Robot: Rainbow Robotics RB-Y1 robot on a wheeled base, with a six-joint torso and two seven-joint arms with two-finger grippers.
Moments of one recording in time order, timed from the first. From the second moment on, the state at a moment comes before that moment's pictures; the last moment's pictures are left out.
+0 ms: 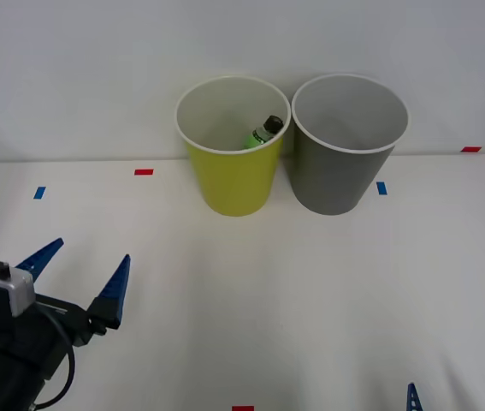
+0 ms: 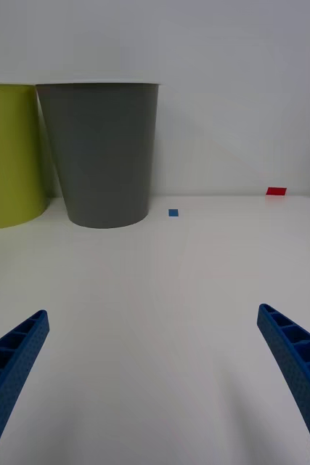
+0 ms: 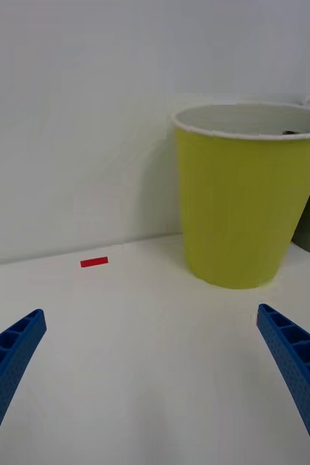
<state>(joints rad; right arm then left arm) 0.95 -0.29 0.24 -1.75 -0.14 -0.89 1.56 0.67 0.53 -0.16 -2.30 0.54 -0.01 -1.77</state>
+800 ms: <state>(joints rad) 0.95 -0.29 0.24 -1.75 -0.14 -0.89 1.56 0.87 0.47 -0.19 -2.00 0.27 -0.48 -1.68</state>
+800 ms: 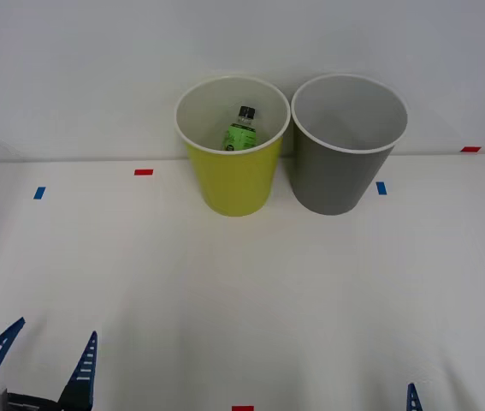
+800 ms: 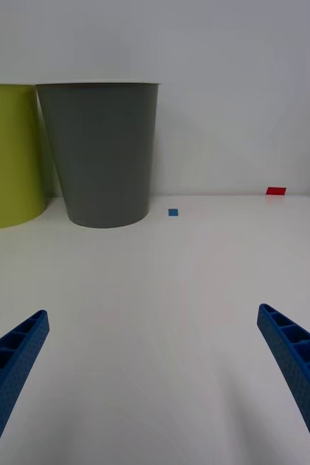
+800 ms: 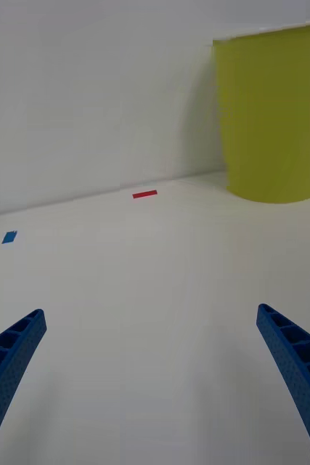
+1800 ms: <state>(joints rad) 0.95 -0.29 0.24 -1.75 -0.14 -0.89 1.56 1.07 0.32 -0.16 -1.92 0.13 -0.68 -1.74</state>
